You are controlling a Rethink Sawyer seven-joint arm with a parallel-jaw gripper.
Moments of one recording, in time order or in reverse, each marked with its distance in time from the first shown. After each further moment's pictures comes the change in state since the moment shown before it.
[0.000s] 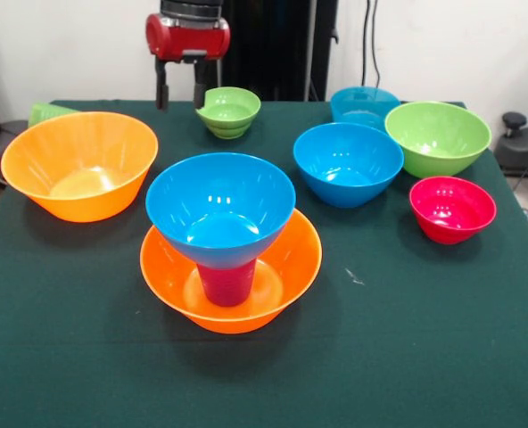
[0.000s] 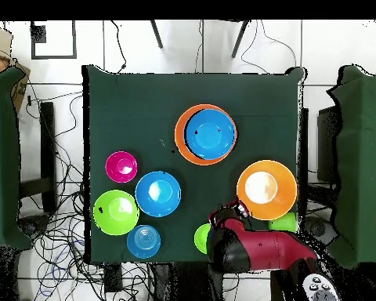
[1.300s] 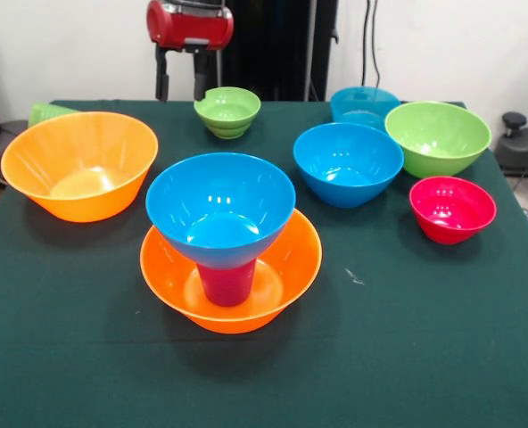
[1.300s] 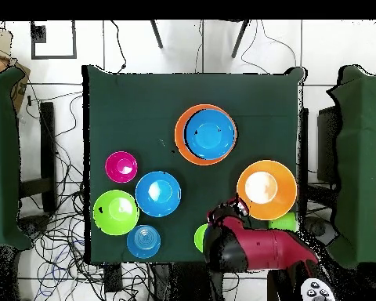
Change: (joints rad) arm 0.022 -0.043 0.001 0.004 0.021 0.033 0.000
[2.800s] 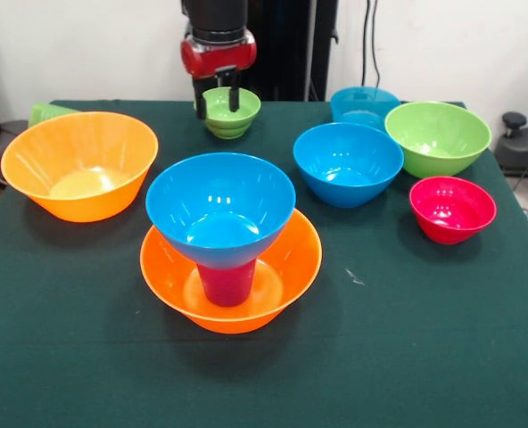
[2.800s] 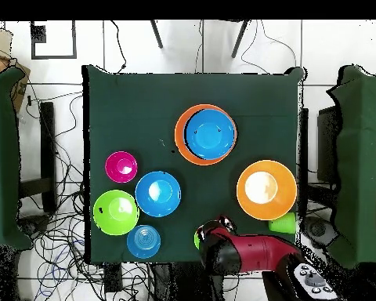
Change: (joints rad) arm -0.053 0.203 0.028 0.038 0.001 0.016 0.000
